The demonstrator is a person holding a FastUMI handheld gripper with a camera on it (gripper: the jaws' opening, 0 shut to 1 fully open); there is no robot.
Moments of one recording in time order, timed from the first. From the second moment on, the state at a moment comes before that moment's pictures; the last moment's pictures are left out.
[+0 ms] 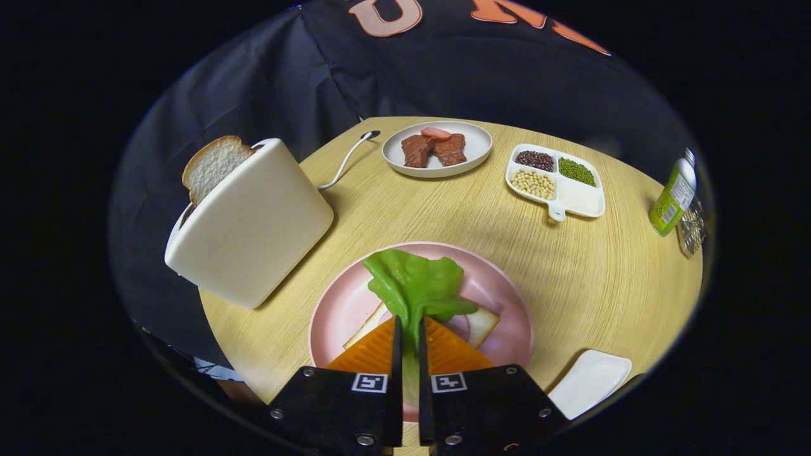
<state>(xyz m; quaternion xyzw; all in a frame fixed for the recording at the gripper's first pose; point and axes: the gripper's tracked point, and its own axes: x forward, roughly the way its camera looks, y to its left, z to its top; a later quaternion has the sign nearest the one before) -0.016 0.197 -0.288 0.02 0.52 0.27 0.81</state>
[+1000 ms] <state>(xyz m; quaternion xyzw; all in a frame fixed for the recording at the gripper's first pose) 0.007 0.191 -0.246 -0.02 0.47 0.24 0.85</state>
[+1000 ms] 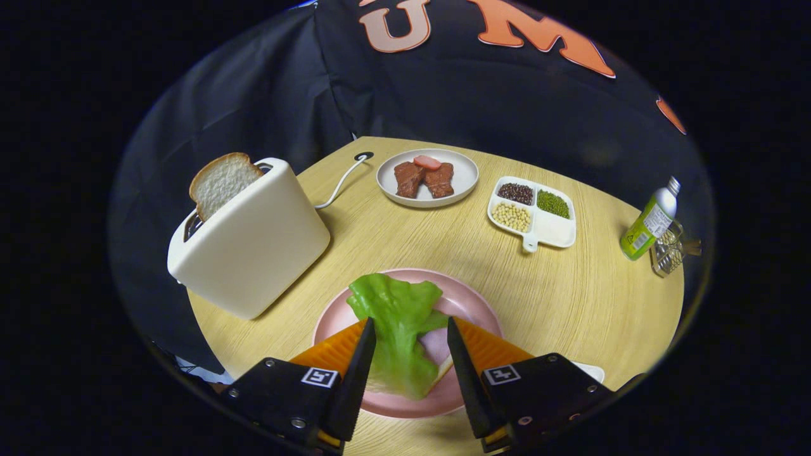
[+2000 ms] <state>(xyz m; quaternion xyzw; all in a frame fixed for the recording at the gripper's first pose) 0.042 0.313 -0.108 0.03 0.42 0.32 0.85</state>
